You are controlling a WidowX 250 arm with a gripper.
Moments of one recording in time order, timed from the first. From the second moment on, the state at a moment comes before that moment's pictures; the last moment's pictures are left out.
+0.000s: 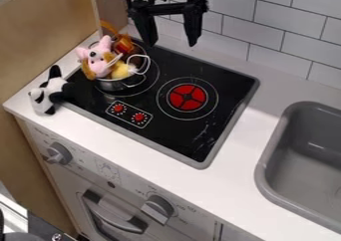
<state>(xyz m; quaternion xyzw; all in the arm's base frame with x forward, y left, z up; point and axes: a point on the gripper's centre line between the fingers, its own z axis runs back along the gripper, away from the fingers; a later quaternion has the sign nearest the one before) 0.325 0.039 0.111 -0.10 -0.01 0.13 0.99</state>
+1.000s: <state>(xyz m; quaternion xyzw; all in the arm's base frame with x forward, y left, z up) 0.277 0.161 0.080 0.03 -0.11 0.06 0.99</state>
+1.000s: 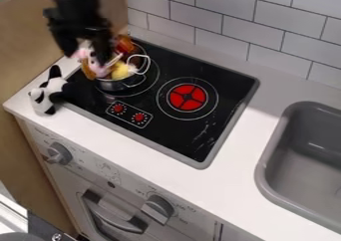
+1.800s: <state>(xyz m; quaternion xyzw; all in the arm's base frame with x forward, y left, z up) 0.286 0.179 0.072 0.07 -0.22 0.00 0.97</state>
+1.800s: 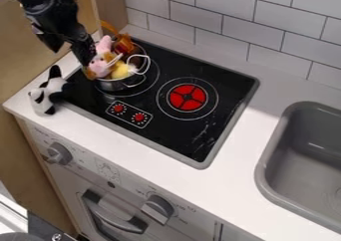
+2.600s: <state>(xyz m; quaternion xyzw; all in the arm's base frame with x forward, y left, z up) 0.309 0.154 0.063 0.03 -0.22 0.04 0.97</state>
